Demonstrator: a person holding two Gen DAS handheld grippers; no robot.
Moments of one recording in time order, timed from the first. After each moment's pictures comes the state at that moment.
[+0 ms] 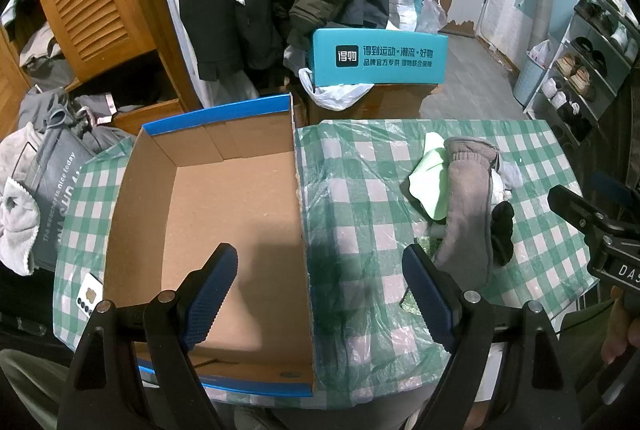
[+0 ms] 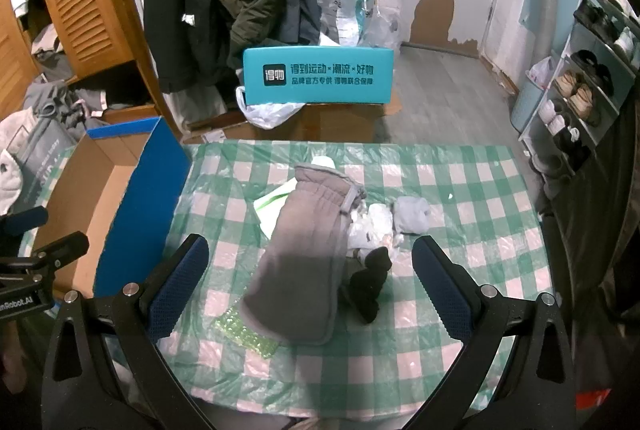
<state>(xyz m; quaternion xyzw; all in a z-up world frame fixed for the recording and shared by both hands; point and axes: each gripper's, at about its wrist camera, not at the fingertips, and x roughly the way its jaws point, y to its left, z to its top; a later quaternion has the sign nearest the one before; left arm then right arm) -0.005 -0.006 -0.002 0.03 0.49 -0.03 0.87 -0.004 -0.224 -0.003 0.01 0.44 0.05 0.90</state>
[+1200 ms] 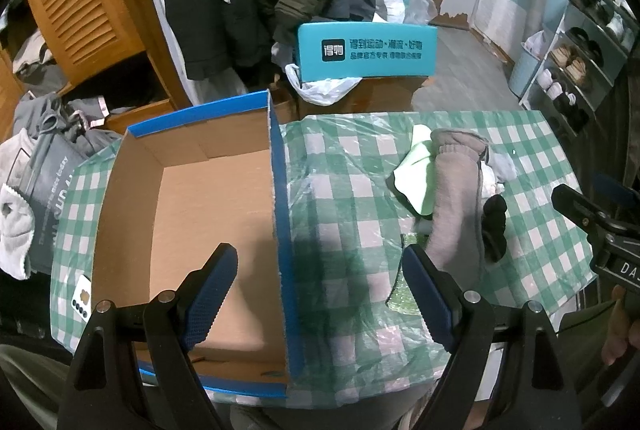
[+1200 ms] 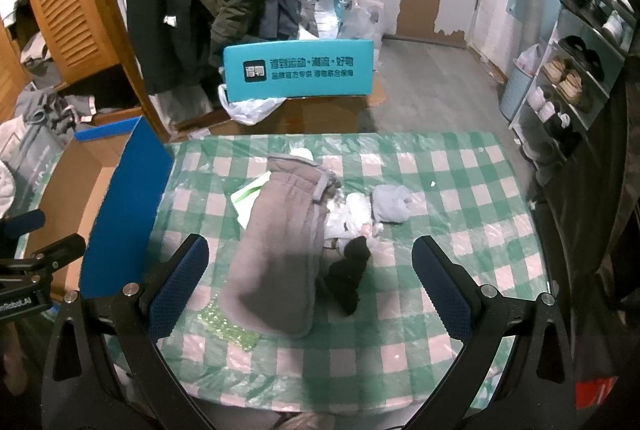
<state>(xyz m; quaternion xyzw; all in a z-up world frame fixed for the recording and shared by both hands) -0.005 -0.030 -0.006 0.04 0.50 -0.04 0.87 -0.008 -0.249 -0.005 0.02 0.45 0.03 0.89</state>
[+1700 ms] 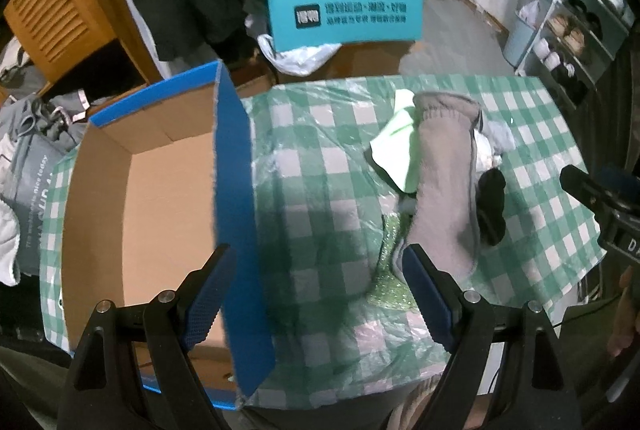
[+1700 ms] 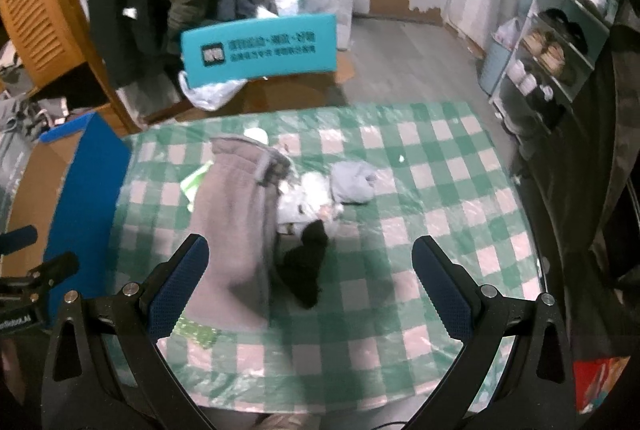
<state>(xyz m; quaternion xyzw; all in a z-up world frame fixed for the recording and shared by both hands) 0.014 -0.063 -0.039 0.06 0.55 -0.06 0.83 0.004 -0.286 -0.035 0.03 0.48 -0.02 0.87</state>
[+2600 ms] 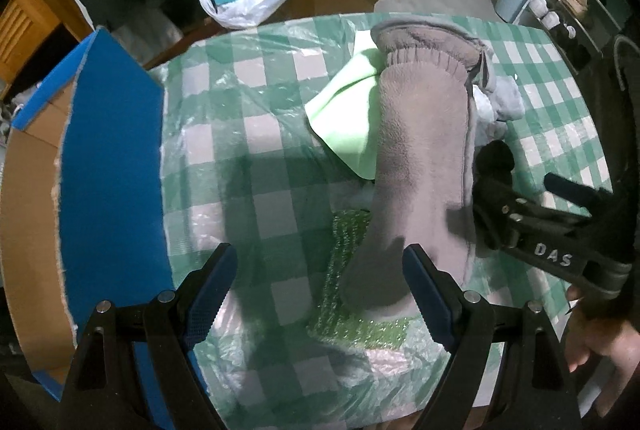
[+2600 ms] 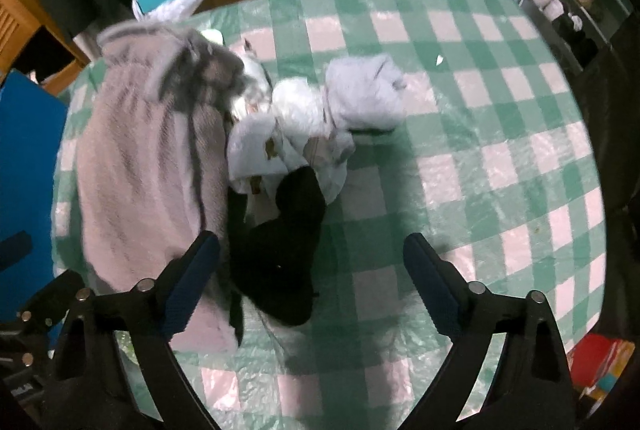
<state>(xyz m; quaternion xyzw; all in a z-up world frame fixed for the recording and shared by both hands) 0.055 -0.120 -0.111 0.07 0.61 -0.09 0.78 0.056 -0.299 -0.156 0.07 0.60 -0.02 0.80</state>
